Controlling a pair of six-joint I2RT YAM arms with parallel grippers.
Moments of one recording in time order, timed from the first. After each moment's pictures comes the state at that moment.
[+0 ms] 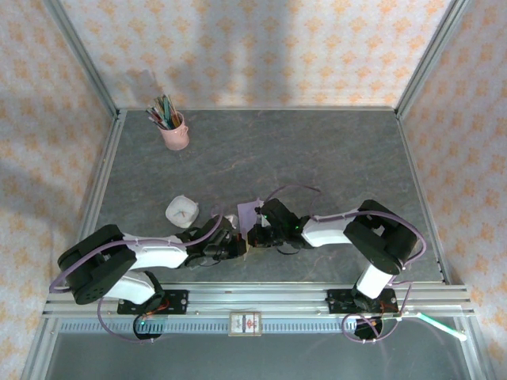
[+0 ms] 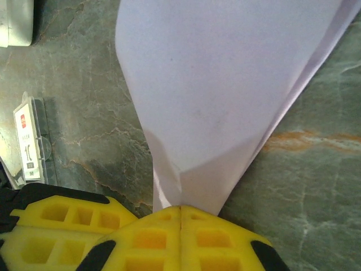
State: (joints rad) left arm -0.83 1.39 0.35 0.20 0.18 -1.00; right arm 0.89 1.68 0.66 0.16 -0.34 0.82
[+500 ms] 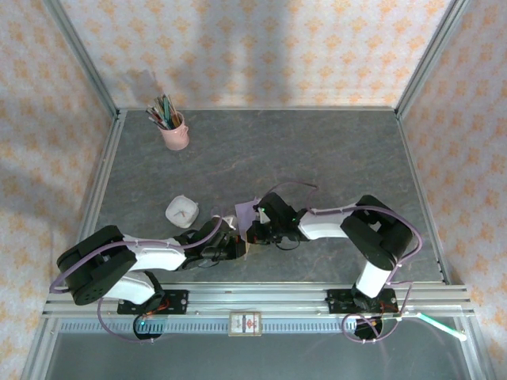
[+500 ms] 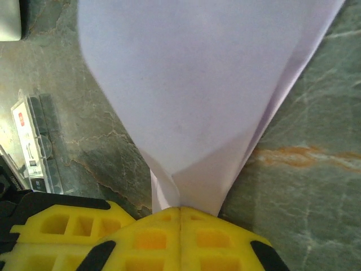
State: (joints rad) left arm -0.83 1.40 0.31 0.26 0.18 -0.95; right arm 0.85 1.72 0.74 0.04 -0.43 0.80
